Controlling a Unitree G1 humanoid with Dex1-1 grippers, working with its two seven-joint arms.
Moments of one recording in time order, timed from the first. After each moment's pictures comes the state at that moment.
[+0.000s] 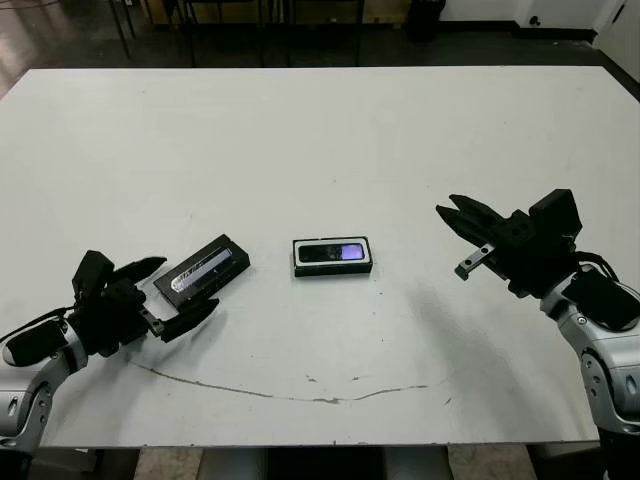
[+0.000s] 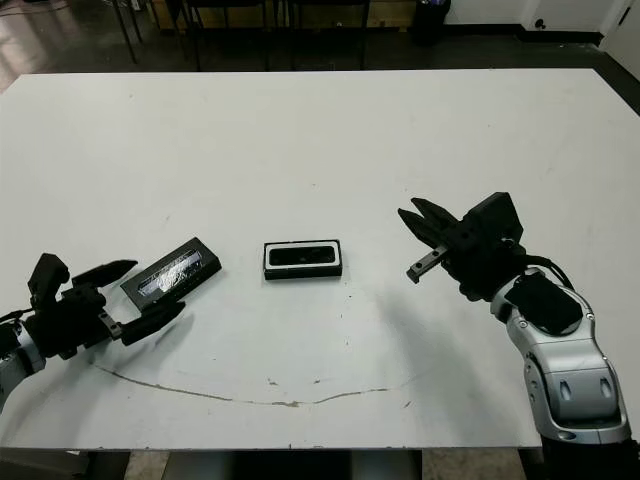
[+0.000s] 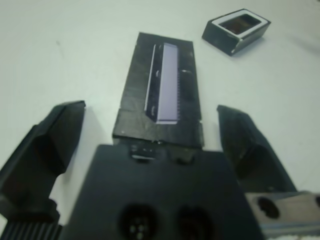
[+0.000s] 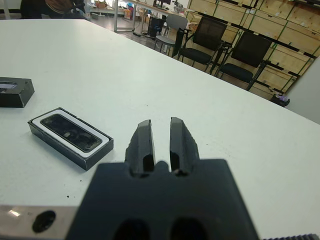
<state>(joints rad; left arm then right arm) 0.03 0.63 0.11 0.10 -0.41 0.22 -0.85 -0.10 -0.52 -0.06 -0.34 0.20 0.37 0.53</state>
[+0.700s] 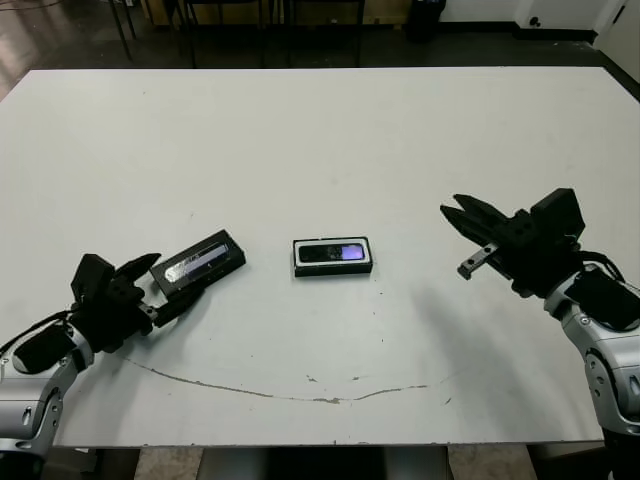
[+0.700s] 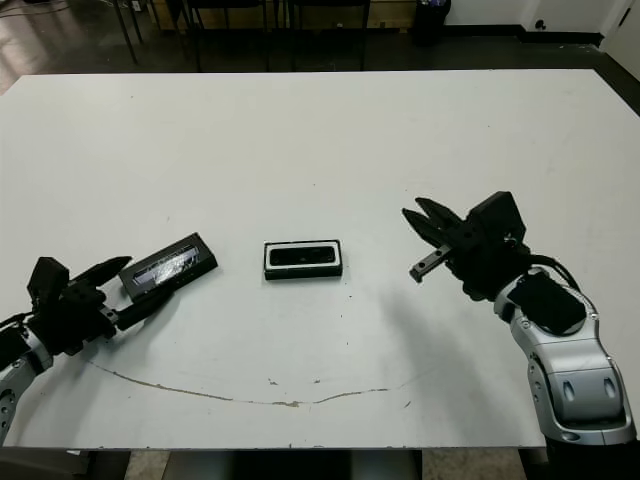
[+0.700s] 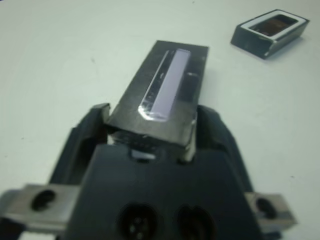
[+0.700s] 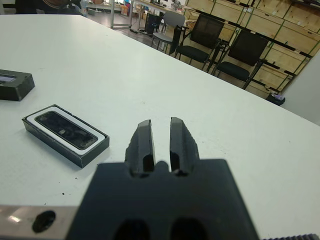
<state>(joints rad) 0.07 0.59 0.09 0.08 -0.31 0.09 -0.71 -0.10 -0.53 -0.06 -0.35 0.19 0.38 0.52</state>
